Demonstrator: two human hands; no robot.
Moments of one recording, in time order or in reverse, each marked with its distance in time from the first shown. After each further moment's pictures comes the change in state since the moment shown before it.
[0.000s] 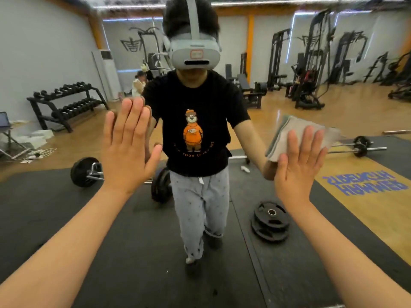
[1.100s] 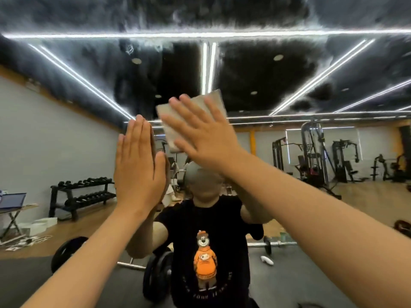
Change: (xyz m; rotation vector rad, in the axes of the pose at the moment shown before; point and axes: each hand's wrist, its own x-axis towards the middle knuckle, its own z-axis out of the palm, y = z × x) left_hand -0.151 0.086 0.055 -0.121 0.207 -0.338; right_hand -0.048 -0.141 0.053 -0.148 0.035 -0.805
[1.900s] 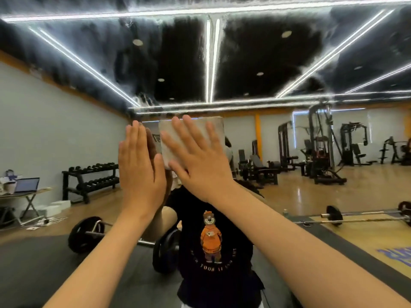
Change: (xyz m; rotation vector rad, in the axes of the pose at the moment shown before) left_hand -0.059 -0.001 -0.004 -0.126 0.008 -0.091; right_hand -0.065 -0.084 0.024 0.133 0.052 0.132
